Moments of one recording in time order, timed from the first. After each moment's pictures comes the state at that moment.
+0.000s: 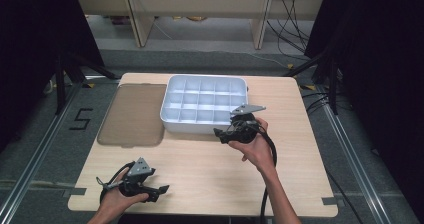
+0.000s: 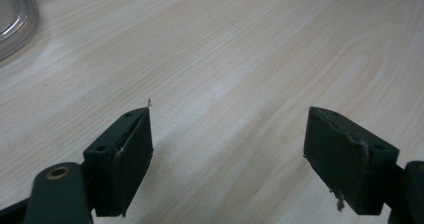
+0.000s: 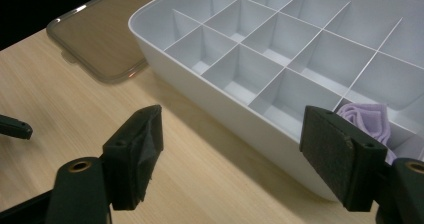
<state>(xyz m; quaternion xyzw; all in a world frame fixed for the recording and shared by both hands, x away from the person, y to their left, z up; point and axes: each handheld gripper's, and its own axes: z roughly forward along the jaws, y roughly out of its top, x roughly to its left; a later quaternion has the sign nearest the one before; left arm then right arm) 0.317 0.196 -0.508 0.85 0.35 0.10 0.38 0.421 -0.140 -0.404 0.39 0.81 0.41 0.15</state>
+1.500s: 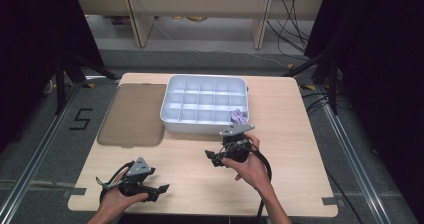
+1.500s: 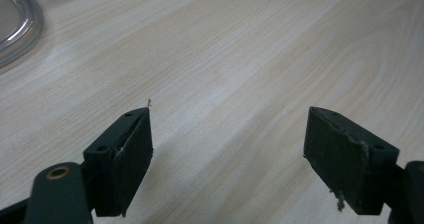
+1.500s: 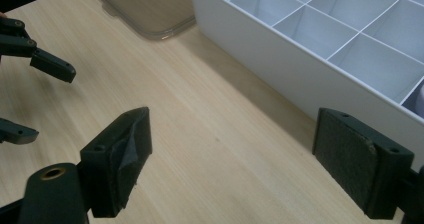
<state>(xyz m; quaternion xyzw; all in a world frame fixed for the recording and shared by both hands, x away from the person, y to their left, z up) 0.317 0.196 -0.507 0.84 0.36 0.10 0.39 0.382 -0.120 -0.430 0.35 0.84 0.39 0.13</state>
